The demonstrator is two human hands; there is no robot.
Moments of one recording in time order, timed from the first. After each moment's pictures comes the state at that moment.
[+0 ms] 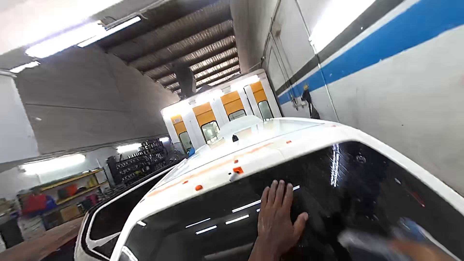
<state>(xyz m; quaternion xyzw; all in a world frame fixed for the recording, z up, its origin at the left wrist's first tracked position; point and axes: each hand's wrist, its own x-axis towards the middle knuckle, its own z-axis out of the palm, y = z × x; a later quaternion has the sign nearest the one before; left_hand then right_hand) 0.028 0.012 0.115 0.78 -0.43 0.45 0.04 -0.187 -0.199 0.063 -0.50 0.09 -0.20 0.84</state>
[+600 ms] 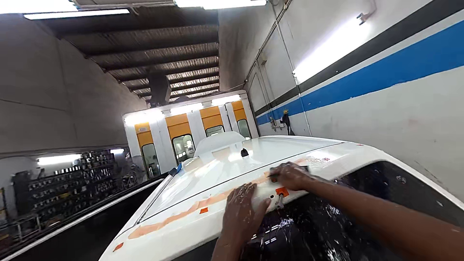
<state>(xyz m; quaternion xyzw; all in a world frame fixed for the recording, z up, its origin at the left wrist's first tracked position) 0.188 0.204 0.241 0.86 -0.41 0.25 0.18 0.145 -0.027 0.285 -0.98 -0.01 -0.17 0.10</state>
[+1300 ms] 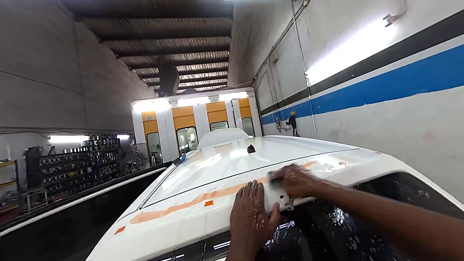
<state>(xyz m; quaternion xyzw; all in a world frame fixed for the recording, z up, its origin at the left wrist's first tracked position) 0.202 0.191 0.202 0.79 -0.35 0.50 0.10 0.148 -0.013 0.284 -0.98 -0.07 -0.17 0.08</state>
